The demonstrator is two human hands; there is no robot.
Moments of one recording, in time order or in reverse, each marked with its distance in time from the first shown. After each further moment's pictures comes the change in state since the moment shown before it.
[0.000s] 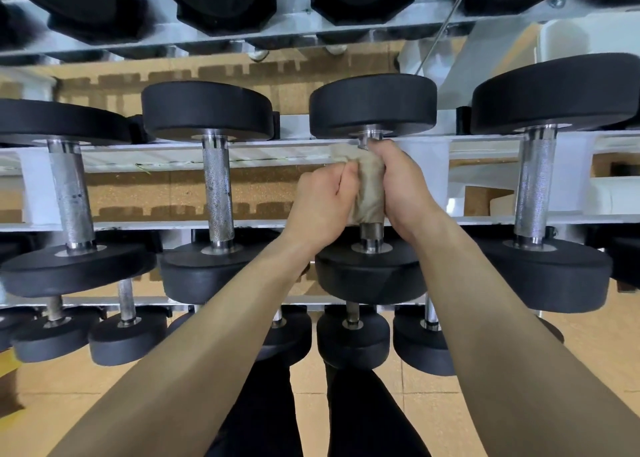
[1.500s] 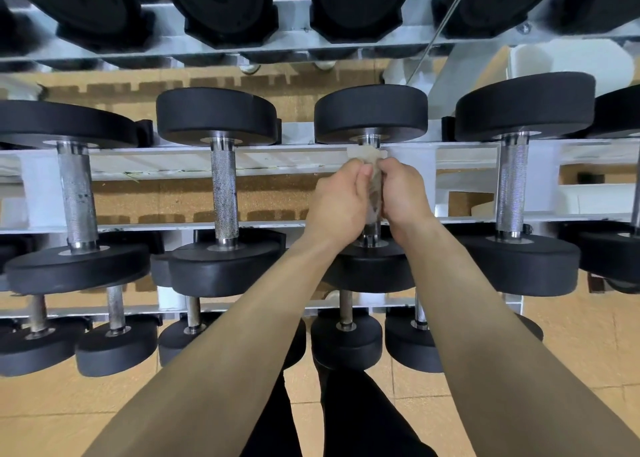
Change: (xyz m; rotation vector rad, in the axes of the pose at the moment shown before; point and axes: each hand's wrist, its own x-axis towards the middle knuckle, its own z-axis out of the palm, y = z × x) left_hand -0.004 0.007 0.015 -0.059 -0.022 -0.040; right_hand -0.016 0.003 0.001 -0.104 0.246 0.033
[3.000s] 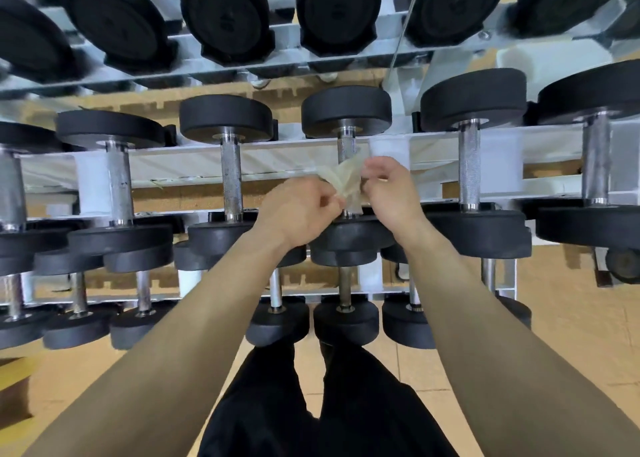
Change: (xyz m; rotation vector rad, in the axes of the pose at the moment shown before) left_hand -0.065 0.036 -0.059 0.620 -0.220 0.115; right_hand -0.058 0.006 -0.042 -0.225 -0.056 -0.225
